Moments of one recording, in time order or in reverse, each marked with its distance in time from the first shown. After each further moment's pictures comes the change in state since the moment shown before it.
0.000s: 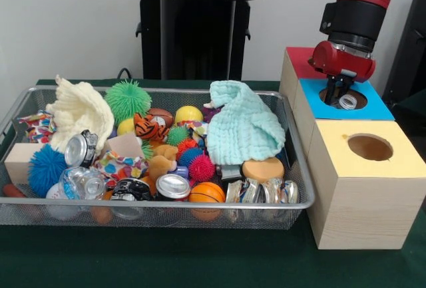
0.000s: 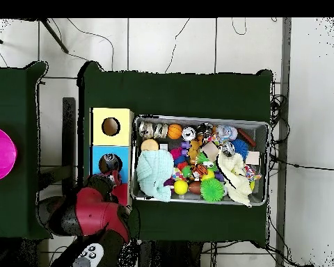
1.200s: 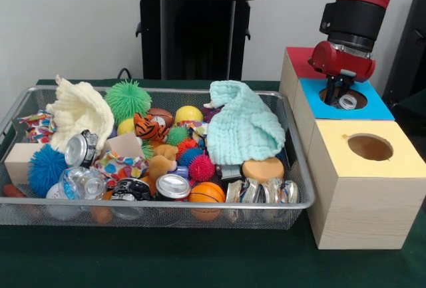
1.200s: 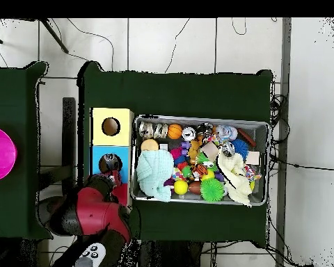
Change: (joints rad) arm -0.010 -0.007 0.011 0.009 0.010 0.000 0.003
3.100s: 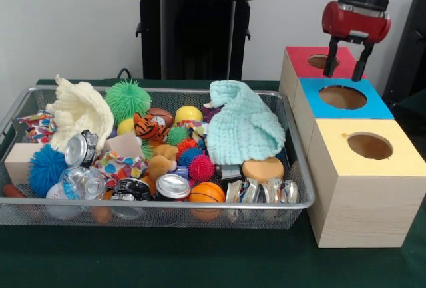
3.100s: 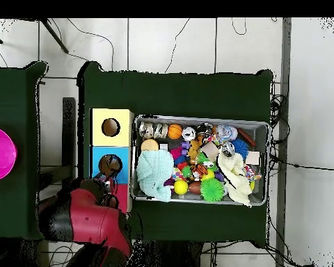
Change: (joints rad) arm -0.019 -0.196 -0.005 0.039 0.058 0.277 0.000
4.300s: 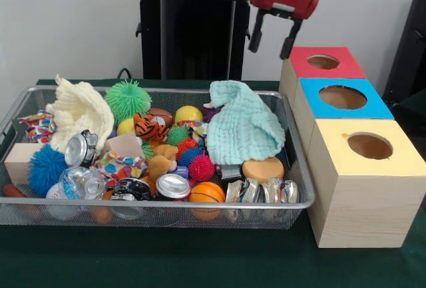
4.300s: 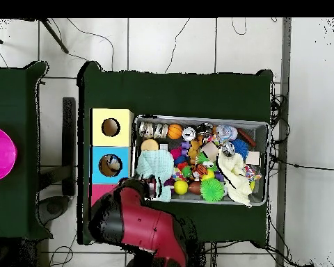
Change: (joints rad) arm -0.241 -0.122 -0.017 0.048 -0.183 0.080 0.000
